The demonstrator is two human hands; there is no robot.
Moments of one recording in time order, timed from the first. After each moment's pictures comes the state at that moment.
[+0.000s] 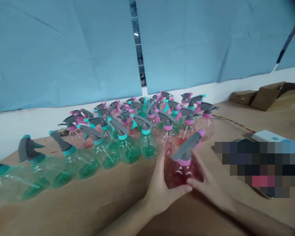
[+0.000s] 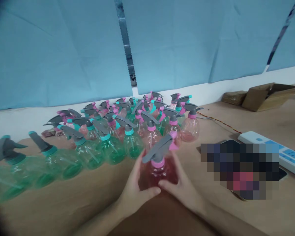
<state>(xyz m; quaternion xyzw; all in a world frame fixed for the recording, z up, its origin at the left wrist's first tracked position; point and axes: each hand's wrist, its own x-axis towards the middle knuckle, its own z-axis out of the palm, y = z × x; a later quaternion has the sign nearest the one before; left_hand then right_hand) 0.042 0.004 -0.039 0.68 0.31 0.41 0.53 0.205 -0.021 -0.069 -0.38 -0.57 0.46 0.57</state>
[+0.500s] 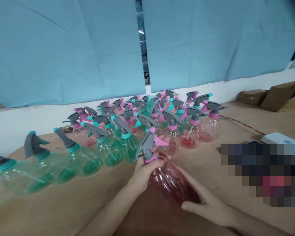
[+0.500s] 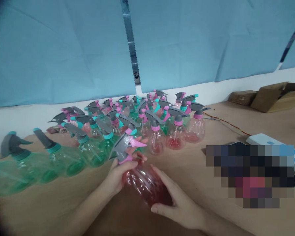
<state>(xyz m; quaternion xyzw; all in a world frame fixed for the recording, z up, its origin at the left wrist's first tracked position) 0.025 0.032 0.000 0.53 0.33 0.42 0.66 0.199 -0.034 -0.089 -0.34 -0.67 0.51 0.42</state>
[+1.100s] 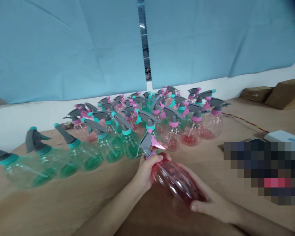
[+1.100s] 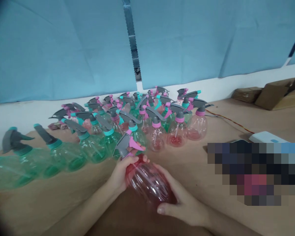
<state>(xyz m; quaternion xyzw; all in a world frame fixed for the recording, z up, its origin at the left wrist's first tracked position) 0.030 0.034 -0.020 0.37 0.31 0.45 0.75 0.201 -0.038 -0.083 -0.28 -0.60 0.62 0.42</state>
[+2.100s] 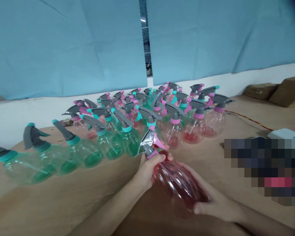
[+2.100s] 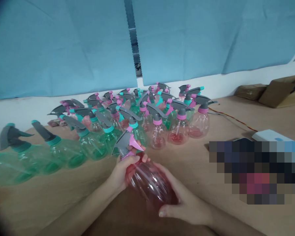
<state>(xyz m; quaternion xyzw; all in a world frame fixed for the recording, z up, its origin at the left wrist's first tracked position) 0.033 0.032 -0.021 0.39 0.30 0.47 0.74 0.203 -0.039 -0.087 -0.24 -0.59 0.64 0.43</state>
